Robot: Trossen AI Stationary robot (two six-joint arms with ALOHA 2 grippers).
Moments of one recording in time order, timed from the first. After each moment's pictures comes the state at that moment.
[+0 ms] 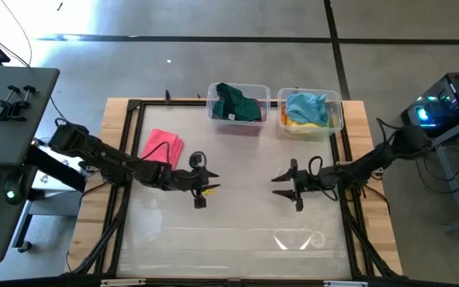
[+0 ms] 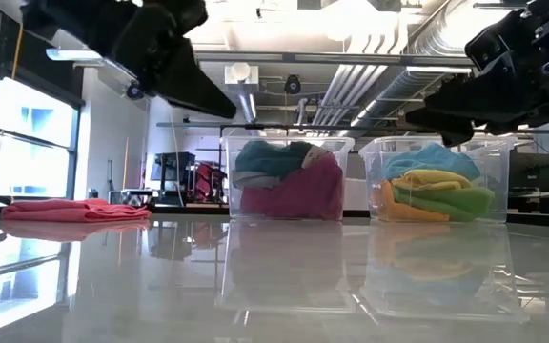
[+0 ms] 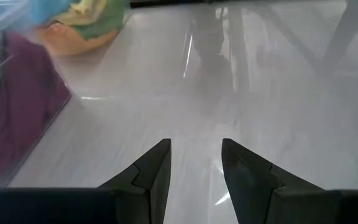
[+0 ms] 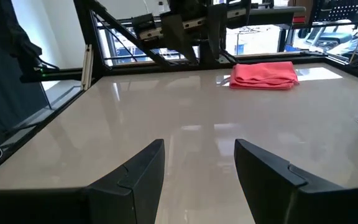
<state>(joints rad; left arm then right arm) -0.27 1.42 0.68 0.19 -0.43 -0.09 0.32 1.29 0.07 1.10 0.25 0.10</state>
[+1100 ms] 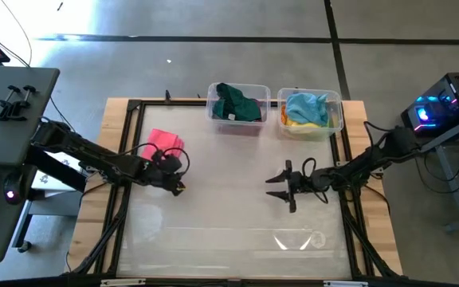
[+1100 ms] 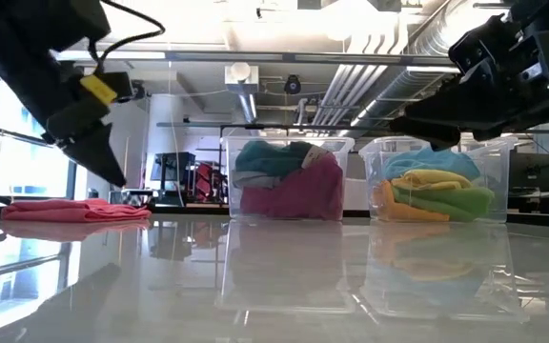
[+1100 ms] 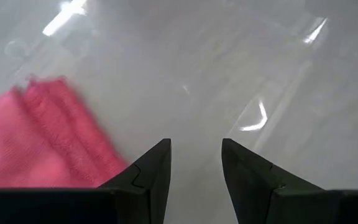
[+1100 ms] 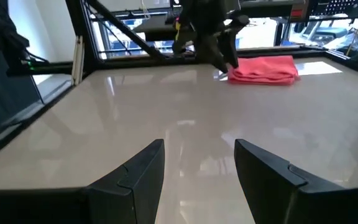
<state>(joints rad) -0.27 1.15 0.47 -0.44 -0.57 -0.72 0.31 1.44 0.14 1.15 0.26 0.10</state>
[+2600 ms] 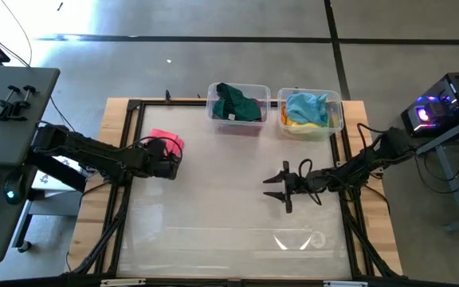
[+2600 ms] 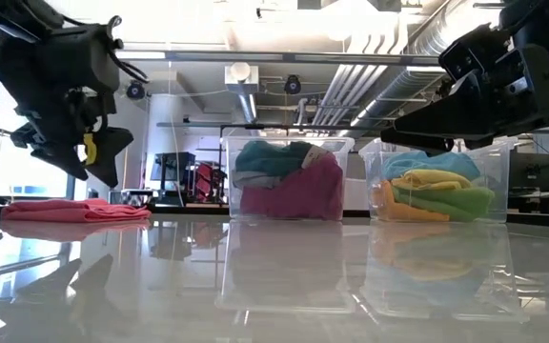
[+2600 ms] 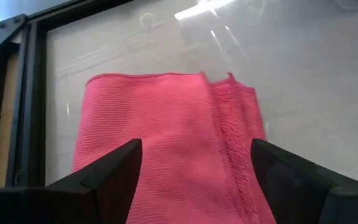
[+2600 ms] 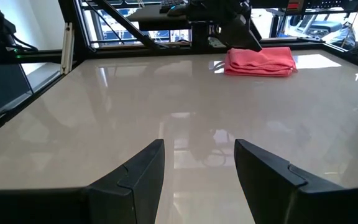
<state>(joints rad) -0.07 1.18 0.47 -0.74 -0.84 -1.21 0.30 1.51 0.18 1.14 0.28 0.10</state>
